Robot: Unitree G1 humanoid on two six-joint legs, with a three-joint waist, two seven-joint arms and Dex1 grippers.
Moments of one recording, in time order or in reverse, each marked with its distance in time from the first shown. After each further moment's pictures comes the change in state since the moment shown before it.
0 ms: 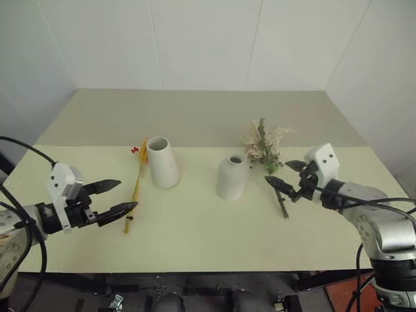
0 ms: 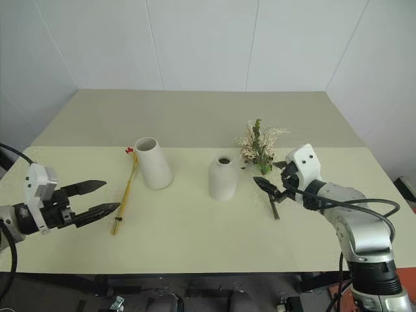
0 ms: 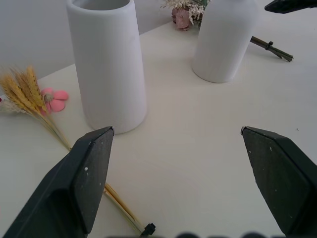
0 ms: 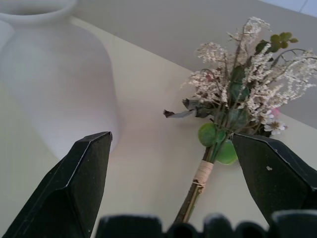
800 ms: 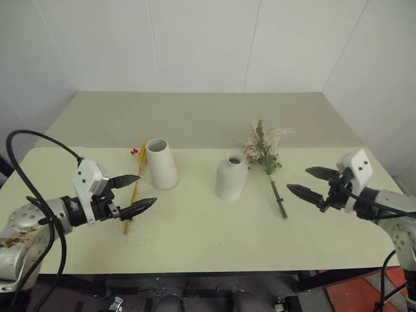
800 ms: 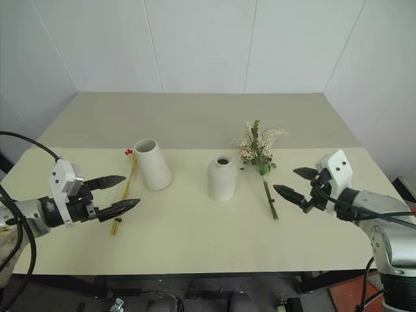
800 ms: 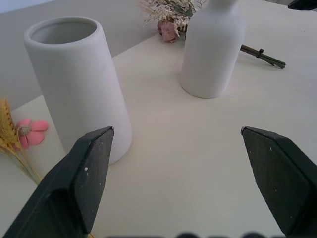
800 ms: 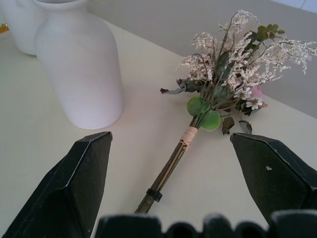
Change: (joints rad) left arm -0.075 -0.030 -0.119 -0.038 0.023 -0.001 0.054; right arm 0.173 -0.109 -0.185 -0.016 0.119 -0.093 0.216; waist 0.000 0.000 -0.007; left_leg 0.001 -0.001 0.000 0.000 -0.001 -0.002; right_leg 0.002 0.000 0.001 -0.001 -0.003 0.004
